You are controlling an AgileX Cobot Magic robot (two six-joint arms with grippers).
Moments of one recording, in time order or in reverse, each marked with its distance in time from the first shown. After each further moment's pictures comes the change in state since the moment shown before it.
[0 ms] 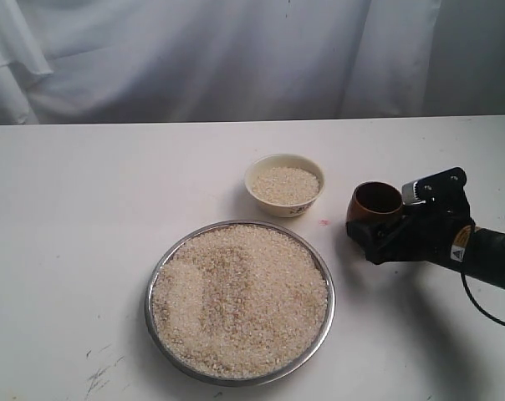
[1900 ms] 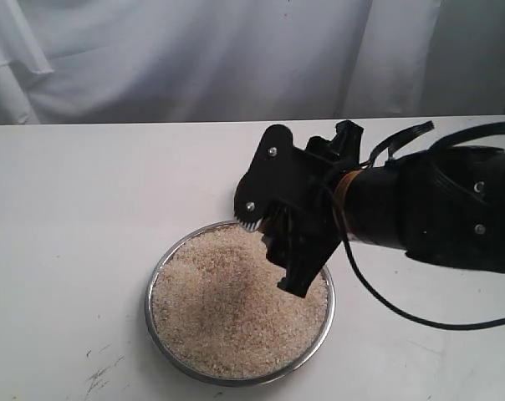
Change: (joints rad) left arm 0.000 0.000 0.000 0.000 0.000 0.000; right arm 0.744 -0.551 -0.176 -0.395 1.137 0.085
